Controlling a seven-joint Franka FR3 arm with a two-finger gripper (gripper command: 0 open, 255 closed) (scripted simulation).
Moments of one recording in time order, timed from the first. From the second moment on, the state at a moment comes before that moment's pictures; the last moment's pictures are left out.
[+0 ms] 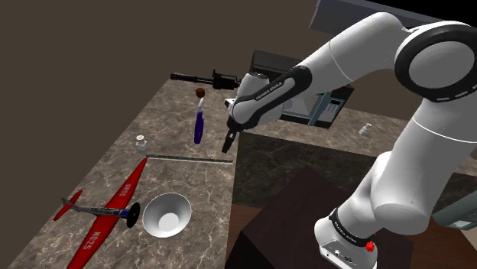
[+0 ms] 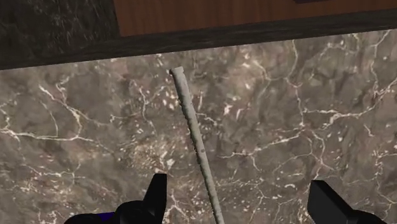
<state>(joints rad) 0.21 0.18 -0.07 -2.38 0.28 2.67 -0.67</state>
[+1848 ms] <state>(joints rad) 0.16 0.73 0.09 -1.95 0.34 2.93 -0.95</state>
